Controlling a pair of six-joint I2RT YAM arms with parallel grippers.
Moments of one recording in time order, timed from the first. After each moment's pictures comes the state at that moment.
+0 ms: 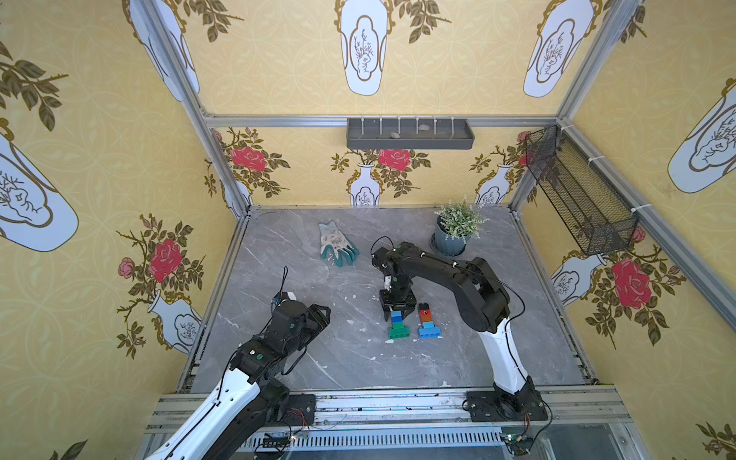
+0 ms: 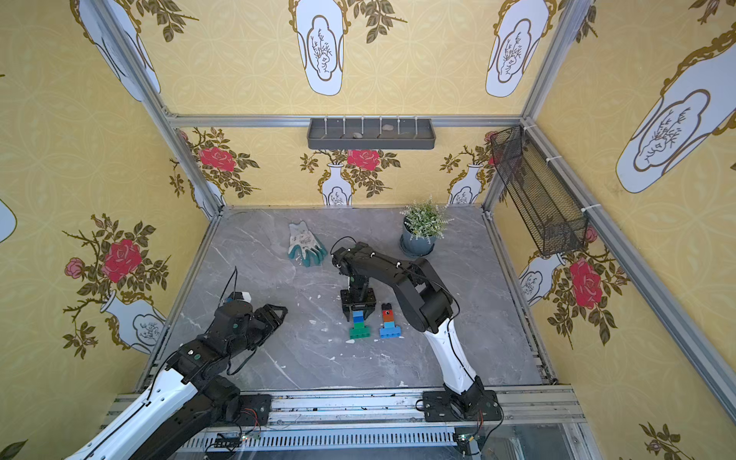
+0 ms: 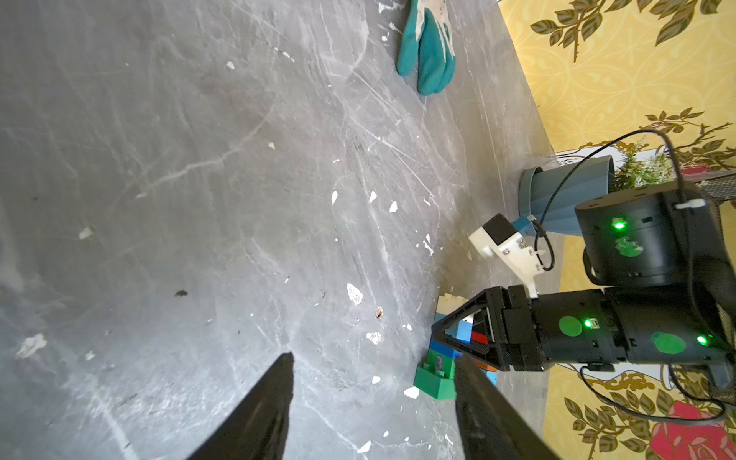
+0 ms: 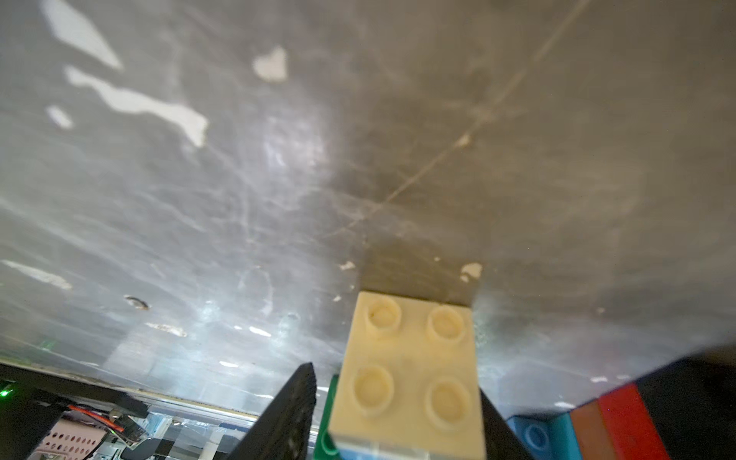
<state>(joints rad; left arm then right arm) -0.54 0.61 0.43 -0.54 -0.05 -1.15 0.83 2.19 1.69 -1.23 -0.30 0.52</state>
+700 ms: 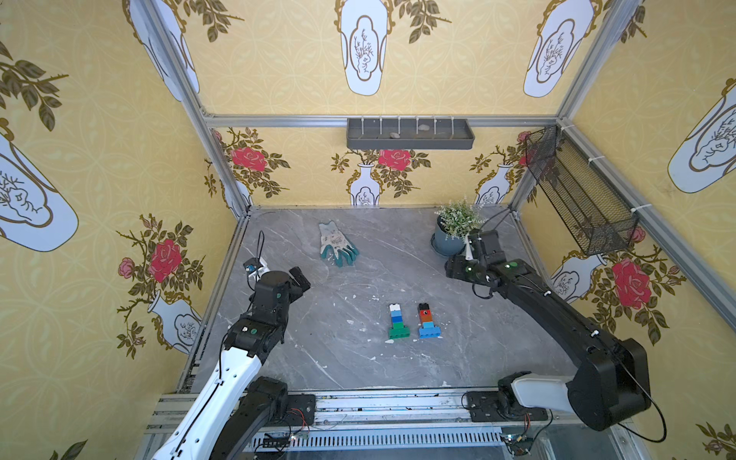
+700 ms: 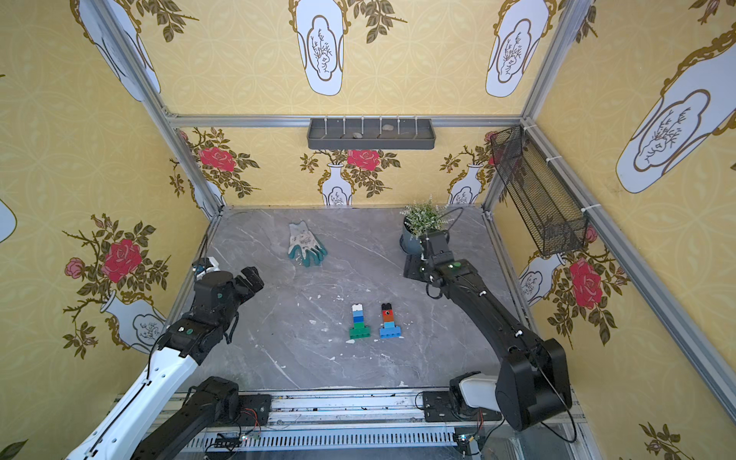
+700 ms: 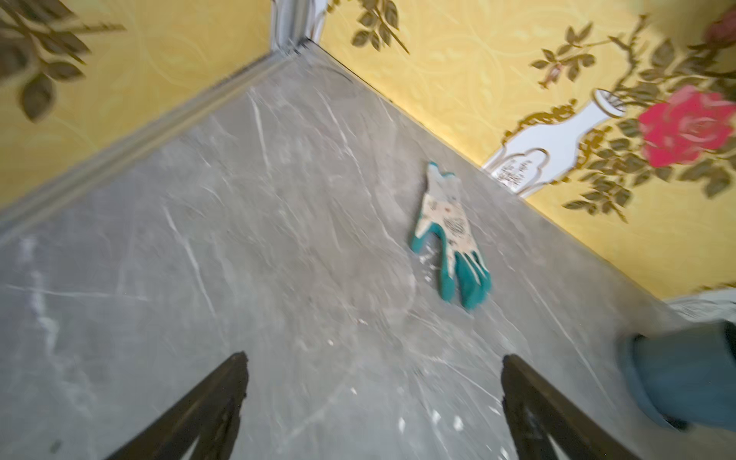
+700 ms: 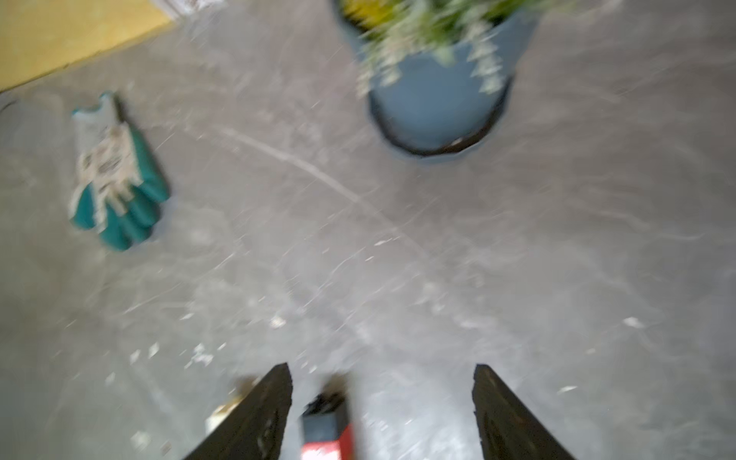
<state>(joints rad) -0.27 0.80 0.64 -0.41 -0.43 -0.66 0.33 1.27 0.90 -0.47 0.05 0.39</state>
